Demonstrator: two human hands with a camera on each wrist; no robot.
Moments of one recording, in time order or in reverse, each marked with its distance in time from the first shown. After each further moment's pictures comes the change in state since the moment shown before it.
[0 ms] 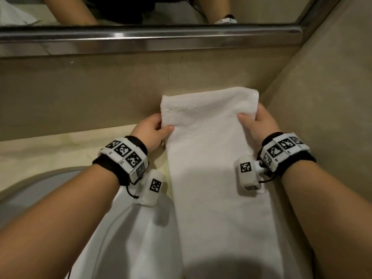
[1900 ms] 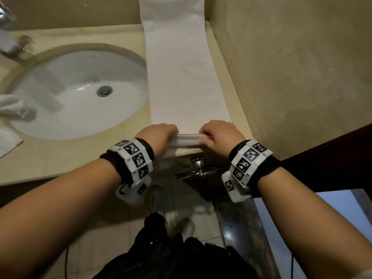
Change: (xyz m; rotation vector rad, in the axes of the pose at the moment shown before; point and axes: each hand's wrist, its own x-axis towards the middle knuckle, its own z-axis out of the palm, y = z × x) left_hand -0.411 -0.012 0.166 0.705 -0.172 0.233; right_hand -0.407 0.138 -0.089 -0.874 -0.481 -0.494
